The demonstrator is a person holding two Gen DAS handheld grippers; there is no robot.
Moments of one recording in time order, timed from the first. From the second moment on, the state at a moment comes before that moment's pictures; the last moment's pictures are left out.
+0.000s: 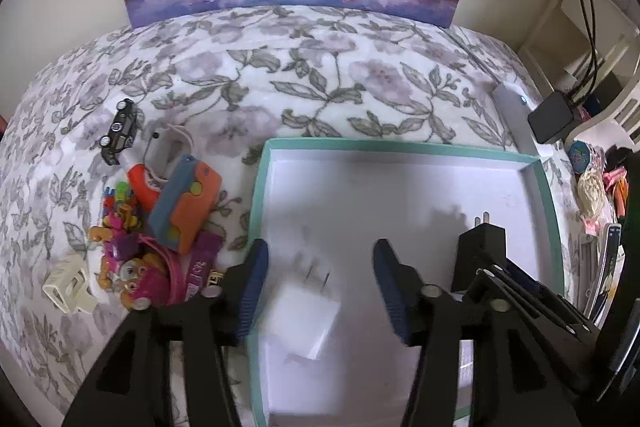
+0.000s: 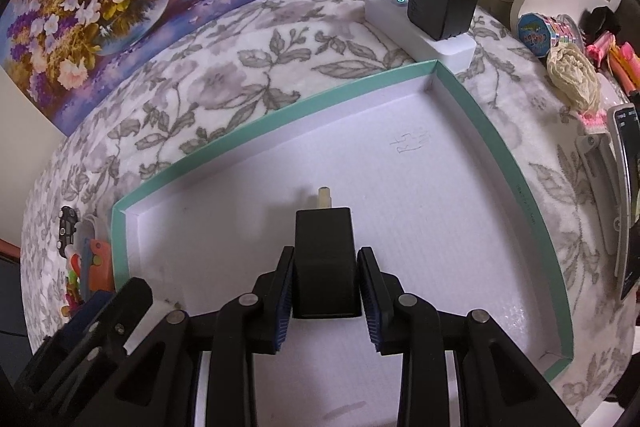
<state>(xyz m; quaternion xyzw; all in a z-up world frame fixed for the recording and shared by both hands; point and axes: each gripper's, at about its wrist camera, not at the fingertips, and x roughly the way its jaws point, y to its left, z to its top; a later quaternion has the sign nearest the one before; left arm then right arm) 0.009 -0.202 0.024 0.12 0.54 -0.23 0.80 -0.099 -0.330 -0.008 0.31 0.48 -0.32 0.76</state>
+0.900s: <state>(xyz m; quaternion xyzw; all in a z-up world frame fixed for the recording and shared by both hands) 0.050 -0.135 0.036 0.09 0.54 -0.13 0.83 -0.090 -0.314 0.001 0.27 0.48 -0.32 0.77</state>
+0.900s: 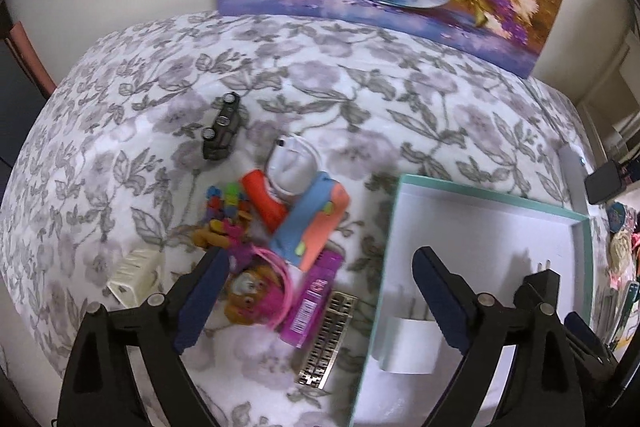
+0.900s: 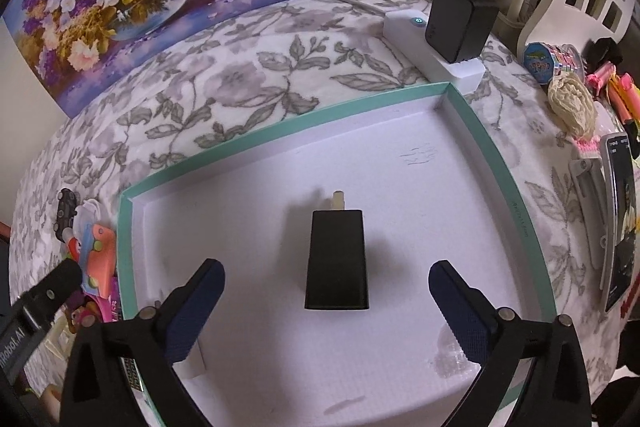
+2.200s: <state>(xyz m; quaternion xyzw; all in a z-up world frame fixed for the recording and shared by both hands) 0.104 0.049 0.056 -0.04 0.55 -0.01 0.83 -0.005 -0.147 0.017 0.20 0.48 -0.13 0.85</state>
